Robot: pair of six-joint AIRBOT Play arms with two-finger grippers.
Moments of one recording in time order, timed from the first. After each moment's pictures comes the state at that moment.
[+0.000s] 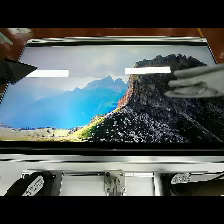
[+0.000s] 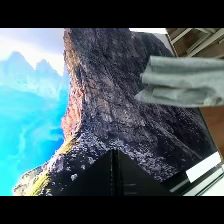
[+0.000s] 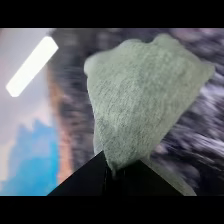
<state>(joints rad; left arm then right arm) 0.23 -0.93 1.35 0.55 -1.29 -1.28 -0.73 -1.66 1.98 -0.97 1.50 1.64</state>
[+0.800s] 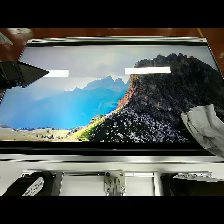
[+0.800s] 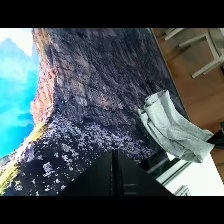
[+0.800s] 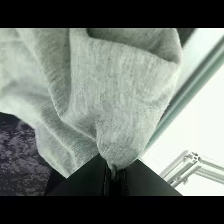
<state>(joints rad) 0.11 -0.93 1.35 0.55 -1.29 -1.34 -1.19 -1.61 1.51 -1.39 1.71 1.54</state>
